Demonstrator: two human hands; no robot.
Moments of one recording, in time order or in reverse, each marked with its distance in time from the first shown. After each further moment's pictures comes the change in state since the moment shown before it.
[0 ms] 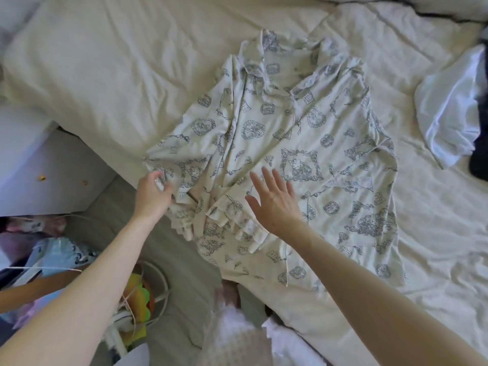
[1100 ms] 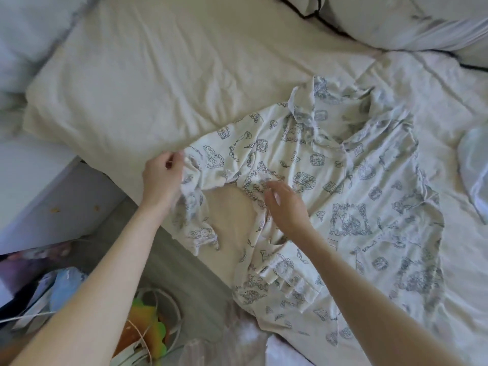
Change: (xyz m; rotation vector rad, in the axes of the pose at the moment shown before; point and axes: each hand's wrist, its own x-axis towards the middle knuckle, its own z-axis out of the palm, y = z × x) left_hand 0.131 0.060 -0.088 -0.211 0.107 0.163; right_hand 0.120 -0.089 -0.035 0.490 0.170 0.152
